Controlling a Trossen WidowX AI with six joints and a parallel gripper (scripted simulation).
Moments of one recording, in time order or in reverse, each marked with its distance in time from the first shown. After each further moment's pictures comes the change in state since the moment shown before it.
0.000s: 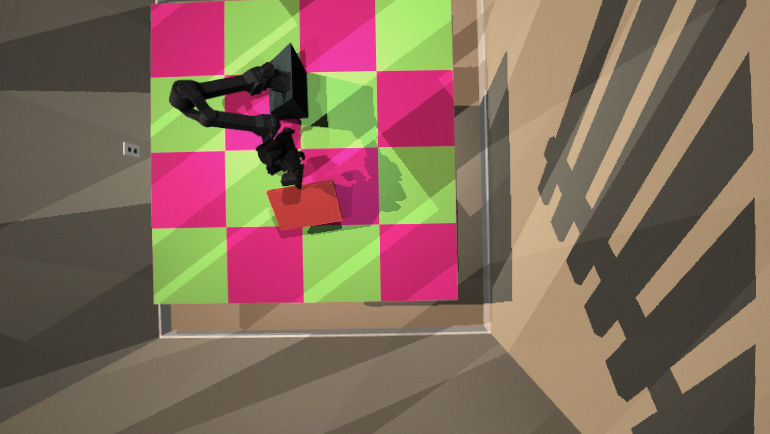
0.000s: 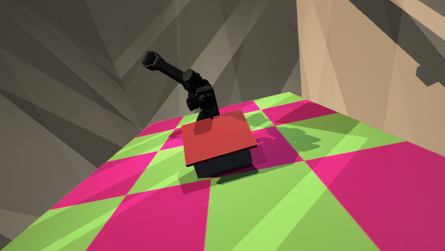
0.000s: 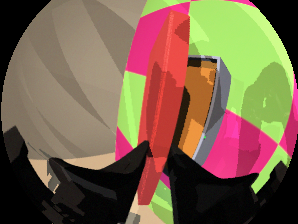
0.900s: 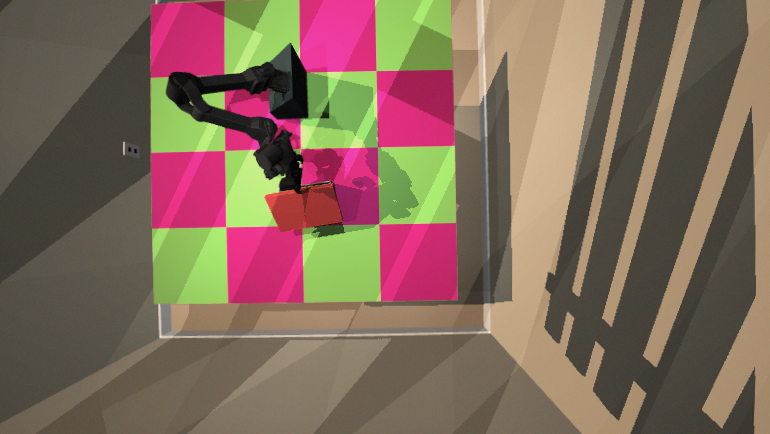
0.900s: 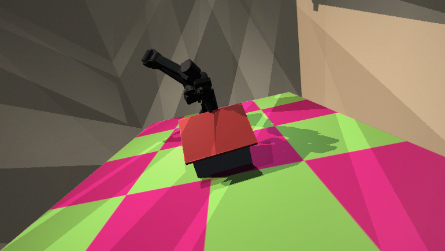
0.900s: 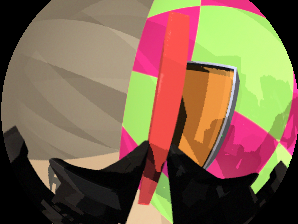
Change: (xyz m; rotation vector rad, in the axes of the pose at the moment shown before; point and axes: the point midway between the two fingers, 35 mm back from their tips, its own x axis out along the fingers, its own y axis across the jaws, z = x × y) arm -0.007 0.038 -0.001 -0.005 0.002 -0.004
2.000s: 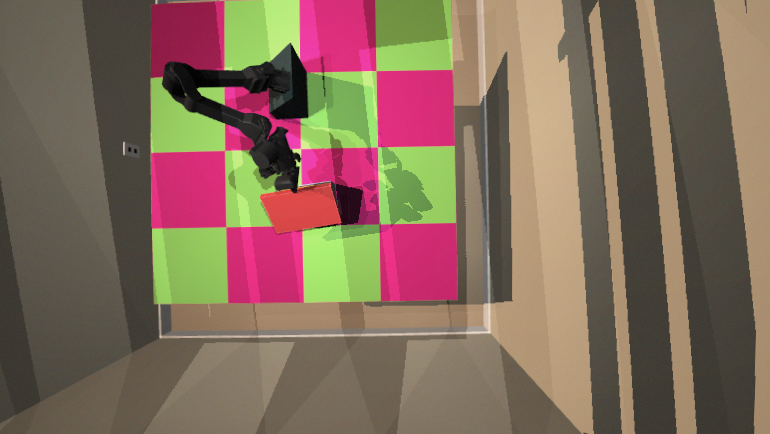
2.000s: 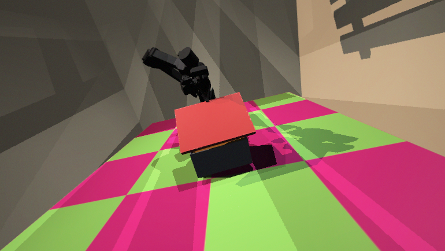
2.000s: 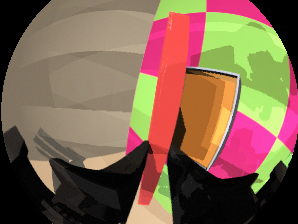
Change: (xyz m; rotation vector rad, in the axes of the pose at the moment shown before) arm -0.025 0.032 0.000 0.008 -0.002 0.010
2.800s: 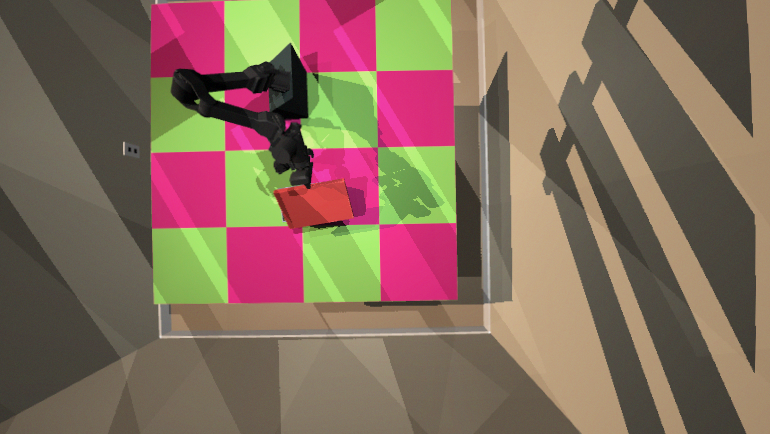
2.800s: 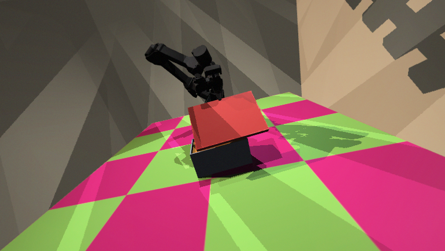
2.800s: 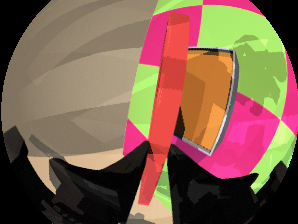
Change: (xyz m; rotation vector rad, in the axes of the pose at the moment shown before) arm -0.003 -0.011 -0.047 -0.005 0.003 -0.007
